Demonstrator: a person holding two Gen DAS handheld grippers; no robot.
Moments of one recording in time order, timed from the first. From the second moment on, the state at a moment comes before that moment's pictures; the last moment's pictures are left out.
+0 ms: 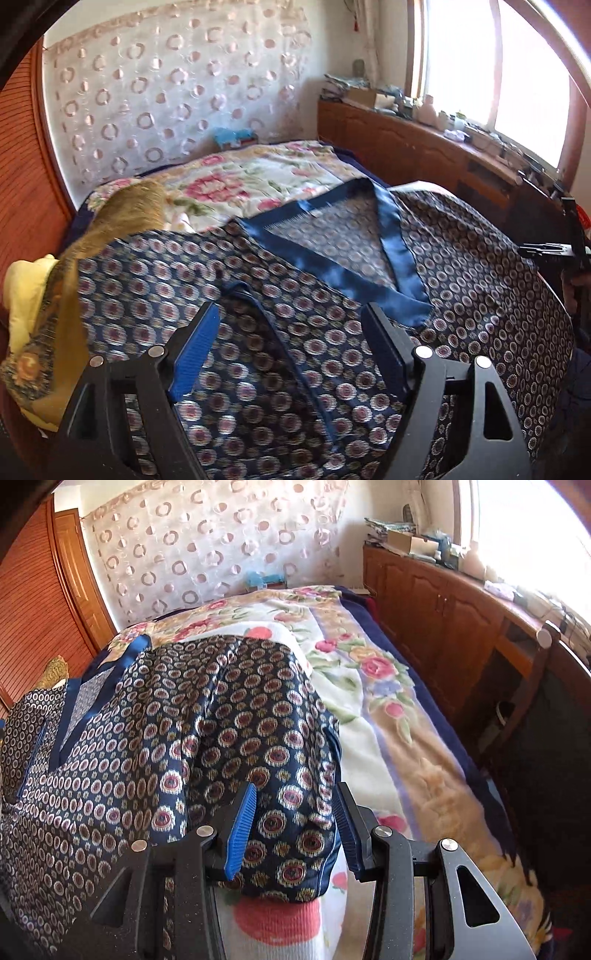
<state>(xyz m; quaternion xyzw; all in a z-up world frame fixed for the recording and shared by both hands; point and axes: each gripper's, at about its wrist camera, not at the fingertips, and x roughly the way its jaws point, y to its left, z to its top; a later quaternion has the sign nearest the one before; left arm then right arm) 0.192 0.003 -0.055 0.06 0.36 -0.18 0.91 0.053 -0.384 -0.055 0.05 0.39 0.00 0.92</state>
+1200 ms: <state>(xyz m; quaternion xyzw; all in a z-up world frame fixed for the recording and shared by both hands) 0.200 -0.034 -0.118 0.09 0.43 -0.19 0.88 0.063 -0.343 -0.009 -0.01 0.34 0.06 0.94</state>
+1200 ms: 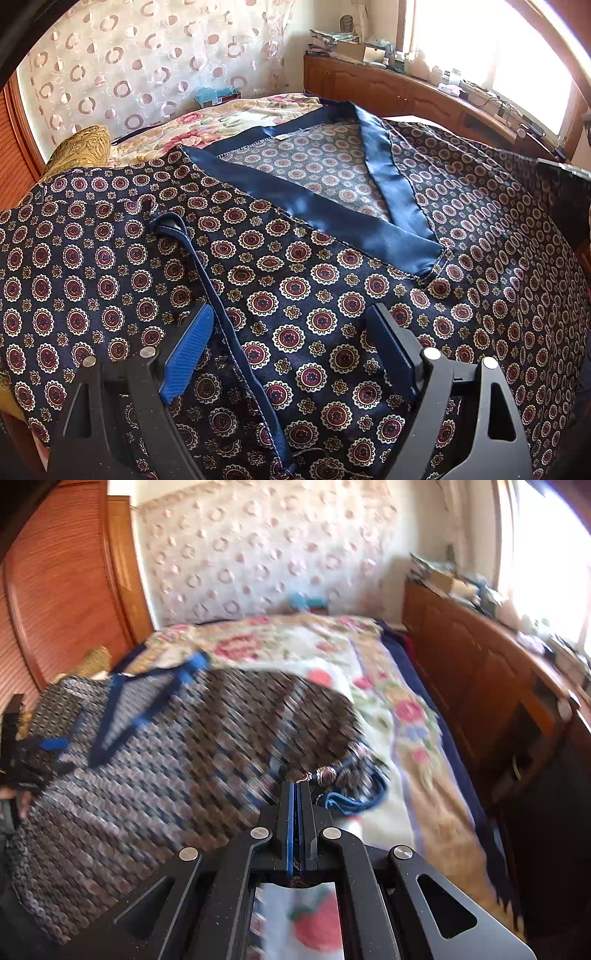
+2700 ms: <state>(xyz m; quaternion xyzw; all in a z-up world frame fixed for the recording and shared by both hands) 0.185 -0.026 -0.079 0.04 0.39 -0.20 0.90 0.147 -0.315 -0.077 0.02 0.40 0.02 0.92</state>
